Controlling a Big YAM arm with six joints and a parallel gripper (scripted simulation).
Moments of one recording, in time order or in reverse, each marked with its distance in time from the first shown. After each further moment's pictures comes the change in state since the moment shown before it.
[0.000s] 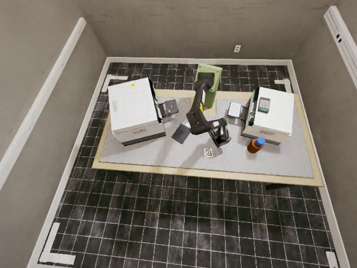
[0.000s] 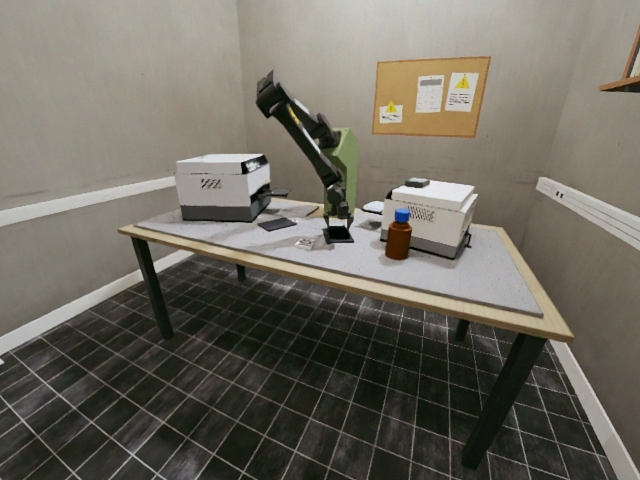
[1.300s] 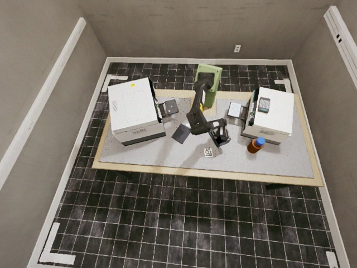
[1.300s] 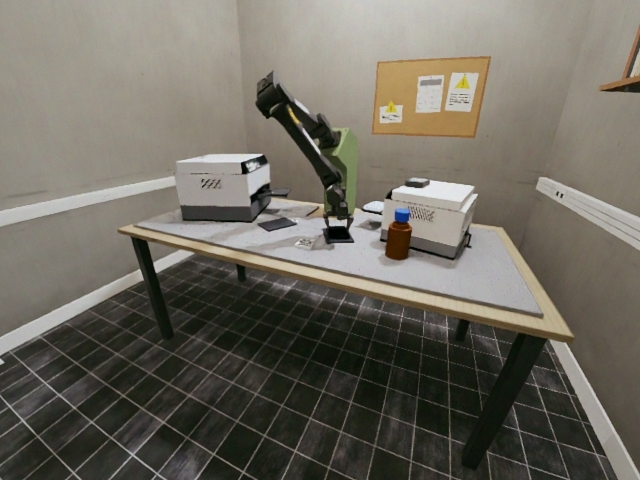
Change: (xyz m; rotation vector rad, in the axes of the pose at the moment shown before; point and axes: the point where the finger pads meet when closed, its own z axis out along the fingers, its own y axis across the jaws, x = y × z) arm 0.001 -0.002 0.003 0.003 0.002 0.001
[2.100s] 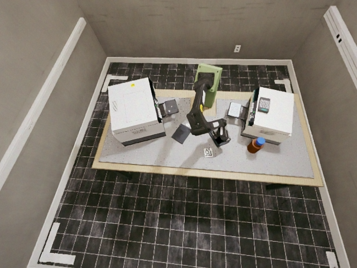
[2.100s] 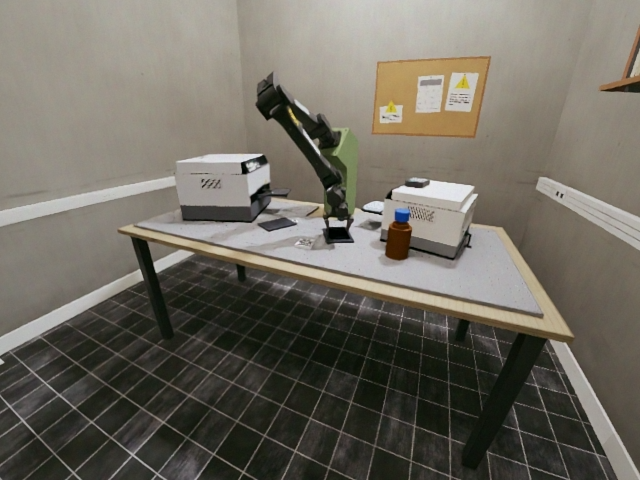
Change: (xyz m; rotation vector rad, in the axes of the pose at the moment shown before) arm 0.002 0.000 0.004 -0.001 0.006 -0.002
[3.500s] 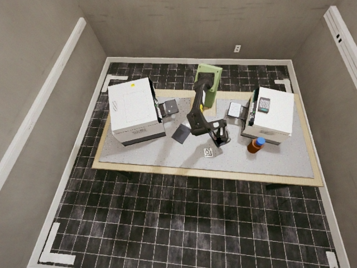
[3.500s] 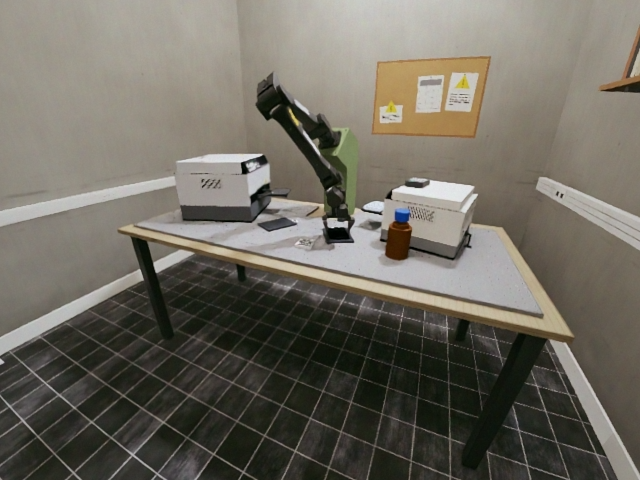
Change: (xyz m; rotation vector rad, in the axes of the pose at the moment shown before) arm -0.007 -0.002 0.002 0.005 -0.014 0.007
